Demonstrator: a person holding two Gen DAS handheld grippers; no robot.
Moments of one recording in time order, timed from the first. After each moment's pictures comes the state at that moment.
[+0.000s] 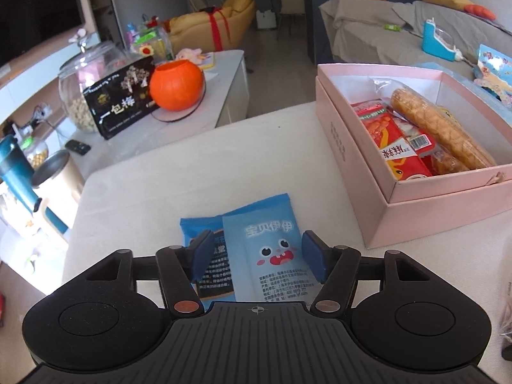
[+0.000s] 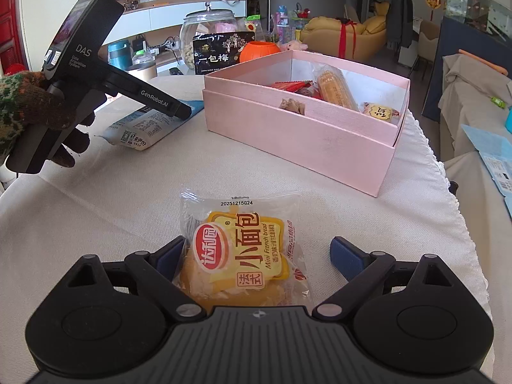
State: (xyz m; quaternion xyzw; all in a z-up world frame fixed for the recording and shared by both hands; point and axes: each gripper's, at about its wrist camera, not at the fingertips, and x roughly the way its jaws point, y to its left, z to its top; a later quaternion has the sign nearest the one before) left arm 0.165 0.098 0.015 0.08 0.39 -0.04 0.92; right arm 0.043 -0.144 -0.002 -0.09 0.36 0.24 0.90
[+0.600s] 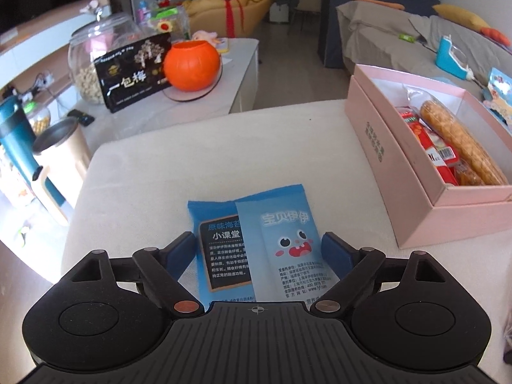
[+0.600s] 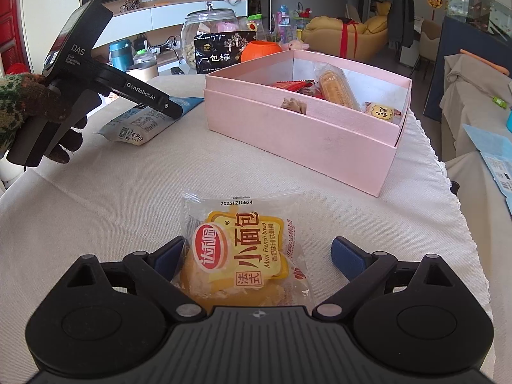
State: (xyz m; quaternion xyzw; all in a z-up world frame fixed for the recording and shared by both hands) left arm 0.175 0.143 0.009 0.00 0.41 -0.02 0.91; right arm 0.043 -0.143 -0.002 -0.09 0.36 0.24 0.90
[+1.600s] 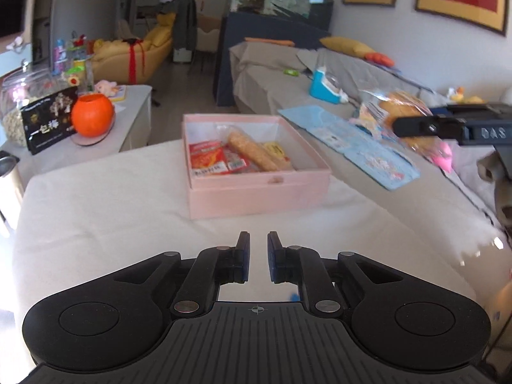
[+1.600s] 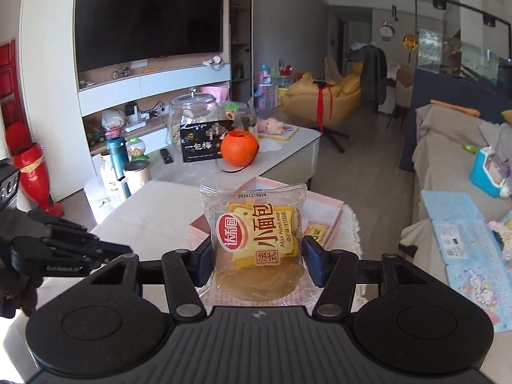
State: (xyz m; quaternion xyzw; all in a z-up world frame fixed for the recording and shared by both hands) left arm 0.013 0.056 0.088 0.01 0.34 -0.22 0.91; right arm 0.026 -0.202 0.161 -0.06 0.26 0.21 0.94
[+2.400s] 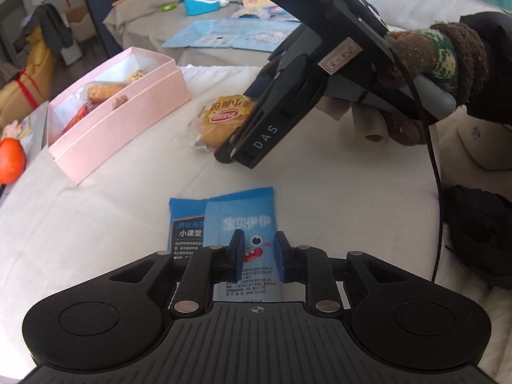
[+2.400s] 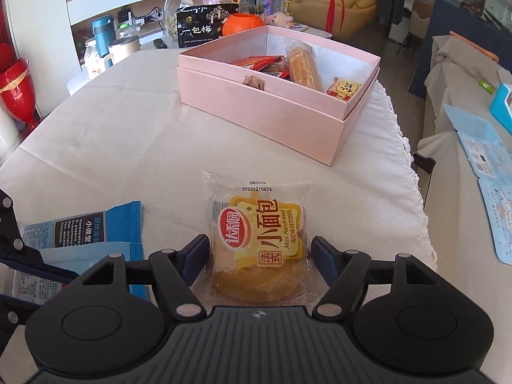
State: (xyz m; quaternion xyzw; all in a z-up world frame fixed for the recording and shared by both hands) left arm -0.046 -0.033 0.031 0.25 0.39 -0.35 0.82; right arm 0.033 -0.171 0.012 -0.12 0.42 0.20 0.88
